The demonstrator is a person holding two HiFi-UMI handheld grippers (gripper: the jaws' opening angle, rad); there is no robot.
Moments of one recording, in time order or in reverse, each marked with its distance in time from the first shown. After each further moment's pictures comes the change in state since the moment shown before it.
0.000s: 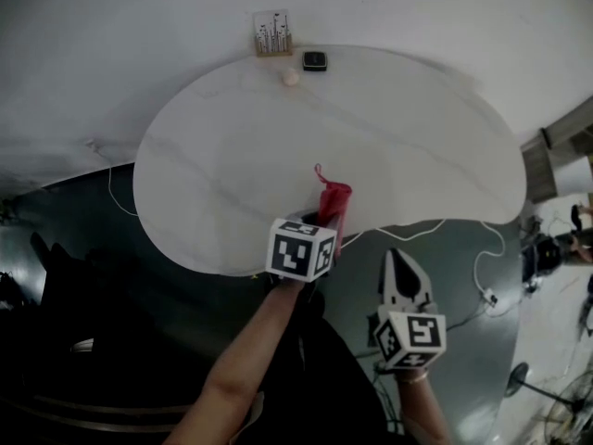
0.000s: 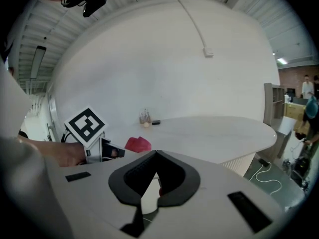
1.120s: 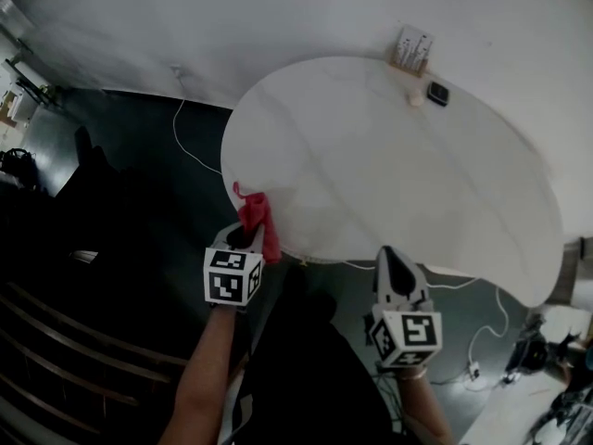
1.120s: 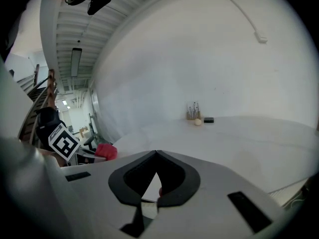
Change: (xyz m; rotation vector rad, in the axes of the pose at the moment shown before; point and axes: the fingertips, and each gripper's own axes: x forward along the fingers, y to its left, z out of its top) left arm -0.226 0.211 -0.134 -0.151 -0.170 0.617; right arm 0.051 0.161 -0.004 -0.202 0.057 0.434
